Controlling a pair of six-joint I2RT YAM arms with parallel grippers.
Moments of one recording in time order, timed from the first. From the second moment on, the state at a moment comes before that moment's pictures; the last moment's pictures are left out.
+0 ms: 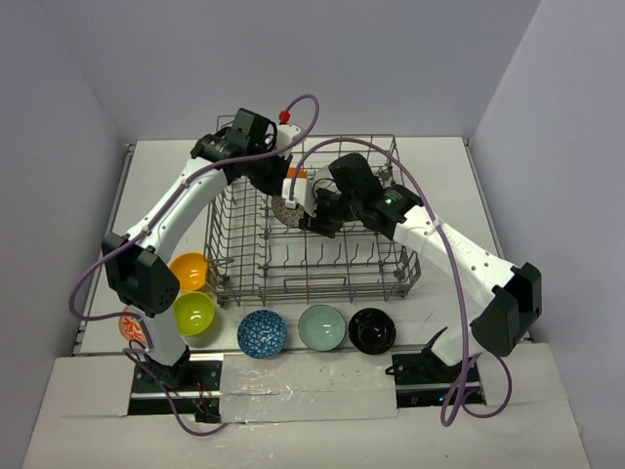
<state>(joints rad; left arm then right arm) -0.51 1.81 1.86 -0.93 0.28 0.13 0.71 1.46 1.39 -0.62 -0.36 -0.73</state>
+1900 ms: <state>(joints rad) -0.61 1.87 1.82 -0.86 0.13 0.13 0.76 1.56 1.36 -0.63 -0.31 -0.71</state>
